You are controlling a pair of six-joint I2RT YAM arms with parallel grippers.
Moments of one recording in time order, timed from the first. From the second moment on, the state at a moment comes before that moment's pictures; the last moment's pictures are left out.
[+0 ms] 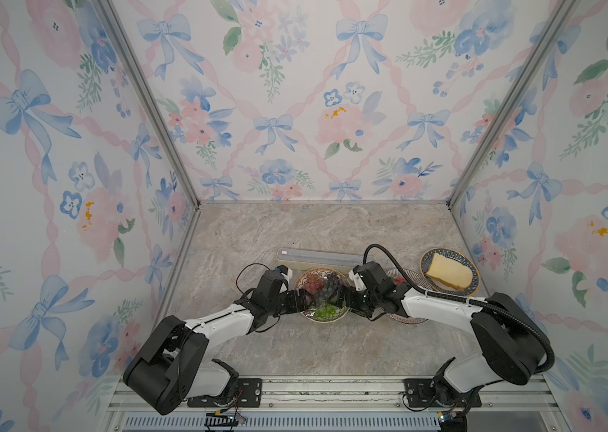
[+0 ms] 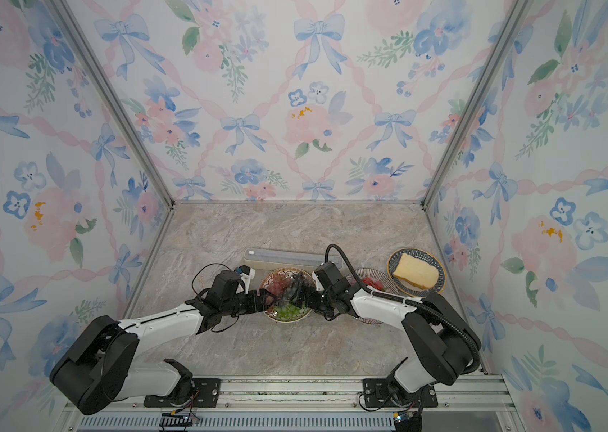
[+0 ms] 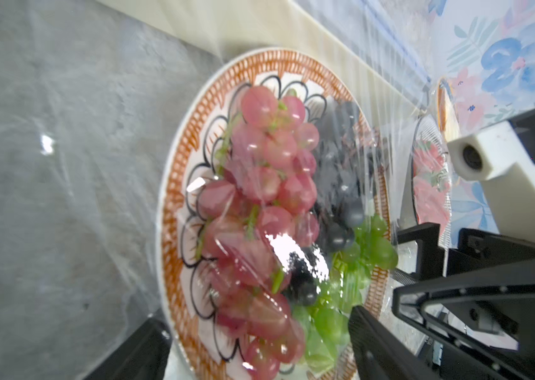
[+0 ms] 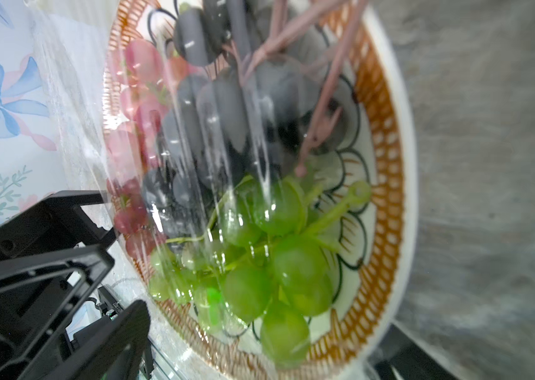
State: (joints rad) left arm -0.51 1.33 0.46 0.11 0.31 -0.68; right arm 0.69 1.52 0.74 -0.16 -0.34 0.86
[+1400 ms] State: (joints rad) left arm -0.17 1.26 0.72 -0.05 0.20 -0.39; right arm 0.74 1.52 1.24 -0.58 0.05 0.43
